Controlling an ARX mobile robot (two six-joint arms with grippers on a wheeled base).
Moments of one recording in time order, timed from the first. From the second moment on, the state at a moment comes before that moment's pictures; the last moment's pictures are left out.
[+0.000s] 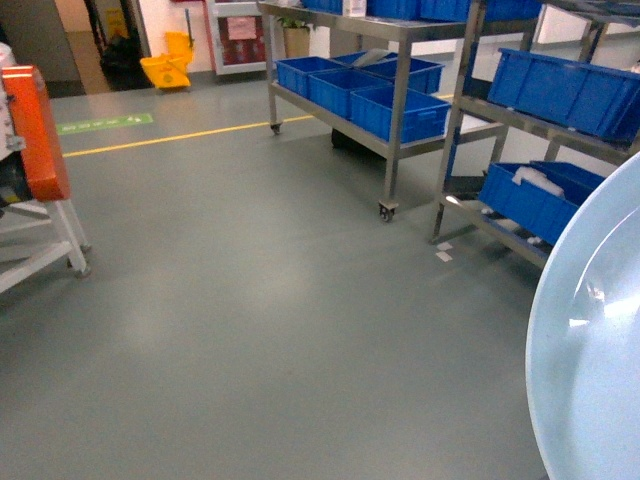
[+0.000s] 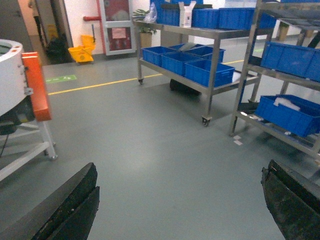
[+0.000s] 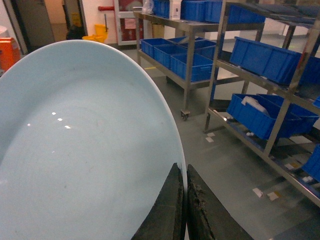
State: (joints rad) left arm 0.00 0.01 0.01 0.00 0.00 0.00; right arm 0.07 0.06 0.06 -0.03 -0.07 0.00
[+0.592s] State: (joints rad) left arm 0.00 0.01 0.01 0.00 0.00 0.00; right arm 0.07 0.06 0.06 -0.03 -0.08 0.00
